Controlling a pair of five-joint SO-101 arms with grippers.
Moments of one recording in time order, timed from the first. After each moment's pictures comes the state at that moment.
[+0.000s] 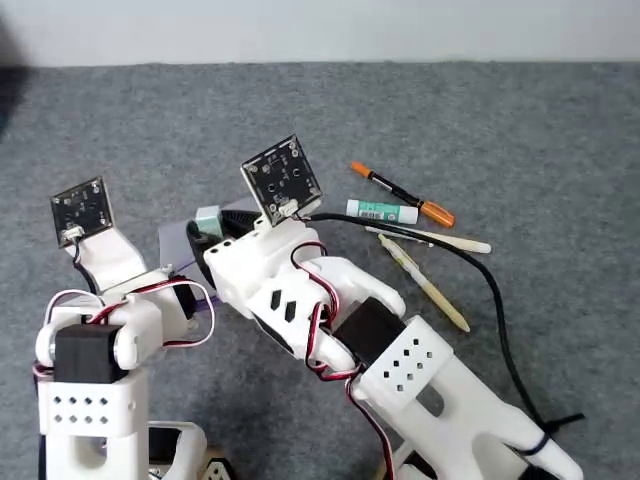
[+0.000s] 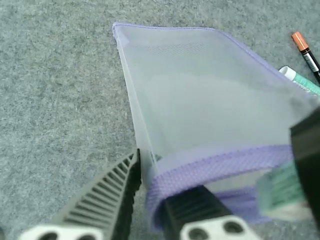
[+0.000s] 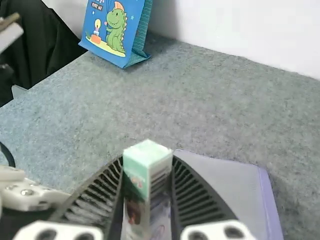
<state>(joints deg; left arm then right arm) -2.5 -55.1 37.4 91.1 29.5 -48.9 -35.2 30.9 33.8 -14.3</state>
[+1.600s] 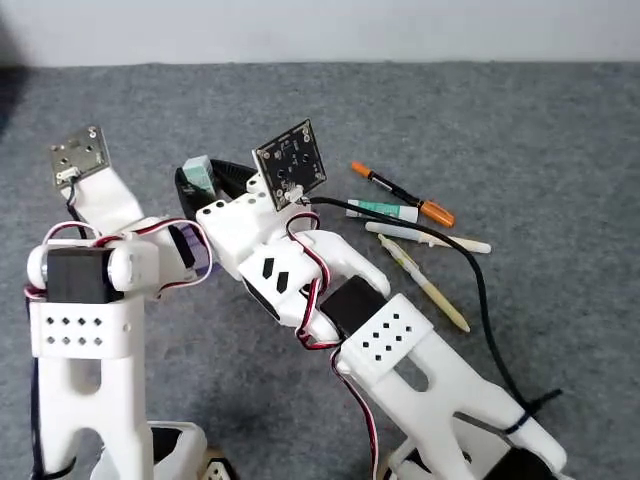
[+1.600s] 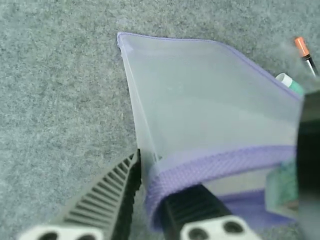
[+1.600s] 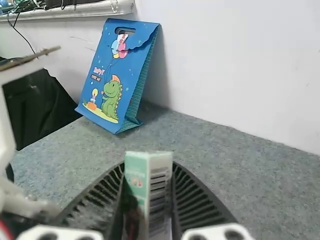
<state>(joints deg) -2.4 -33.6 14.7 98.5 32.2 -45.5 -27.5 30.9 13.3 -11.1</state>
